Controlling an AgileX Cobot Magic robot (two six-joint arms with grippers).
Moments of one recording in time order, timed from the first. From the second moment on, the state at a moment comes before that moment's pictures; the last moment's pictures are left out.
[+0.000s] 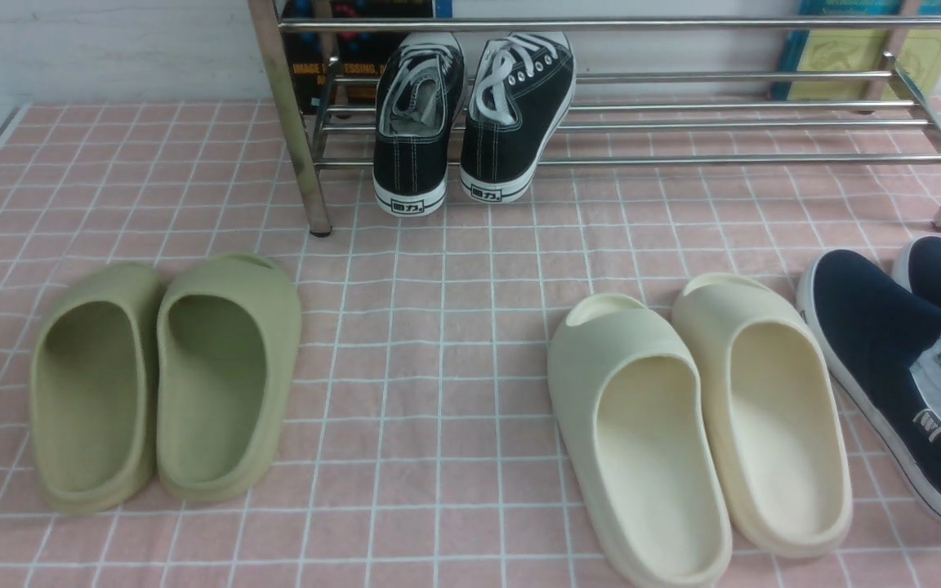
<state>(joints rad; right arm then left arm) -0.06 -0.01 0.02 0.01 0.36 0.07 -0.43 0.23 -0.72 0.36 0.86 -0.47</state>
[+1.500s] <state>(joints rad) -0.06 -0.01 0.02 0.01 0.36 0.07 0.05 -0.01 0.03 0.10 0.36 -0.08</state>
